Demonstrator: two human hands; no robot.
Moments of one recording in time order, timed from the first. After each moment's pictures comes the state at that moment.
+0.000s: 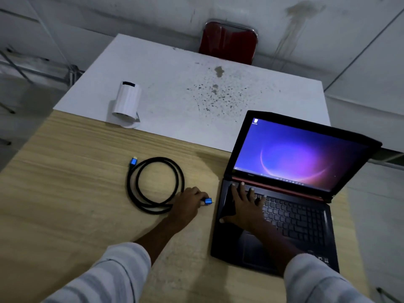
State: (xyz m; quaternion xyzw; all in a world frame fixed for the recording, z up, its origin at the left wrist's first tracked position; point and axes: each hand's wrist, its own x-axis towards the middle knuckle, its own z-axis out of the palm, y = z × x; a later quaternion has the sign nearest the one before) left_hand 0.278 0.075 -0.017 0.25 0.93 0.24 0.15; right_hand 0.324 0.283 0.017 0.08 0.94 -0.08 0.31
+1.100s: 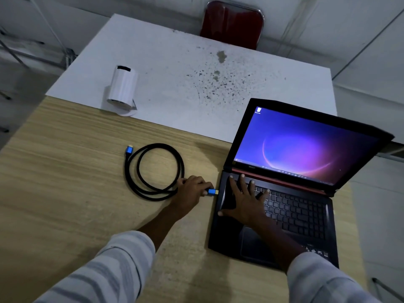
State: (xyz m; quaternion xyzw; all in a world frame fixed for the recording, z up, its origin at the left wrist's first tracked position) left_hand 0.271 0.092 -0.031 0.25 0.93 0.24 0.13; right_hand 0.328 0.288 0.008 0.08 0.95 -0.07 0.30
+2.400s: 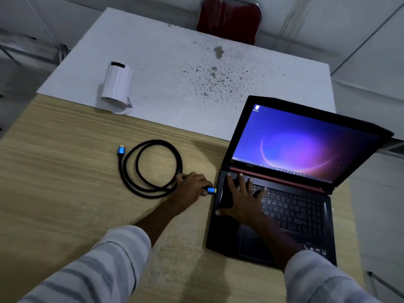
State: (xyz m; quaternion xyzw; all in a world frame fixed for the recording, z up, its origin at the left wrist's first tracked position) left_hand 0.257 0.098 -0.009 0.26 0.92 0.21 0.21; right_hand 0.324 0.284 0.013 0.08 0.95 -0.08 0.30
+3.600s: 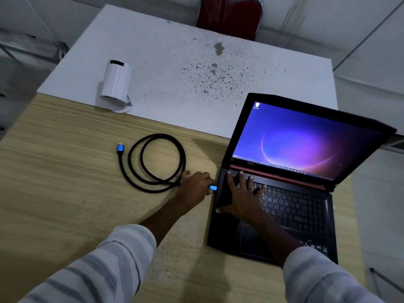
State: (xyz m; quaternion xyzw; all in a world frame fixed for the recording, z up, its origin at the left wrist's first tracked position) left_hand 0.260 0.110 -0.012 0.29 0.93 0.14 0.17; right_hand 0.320 0.278 0.026 0.09 0.94 -0.09 0.32
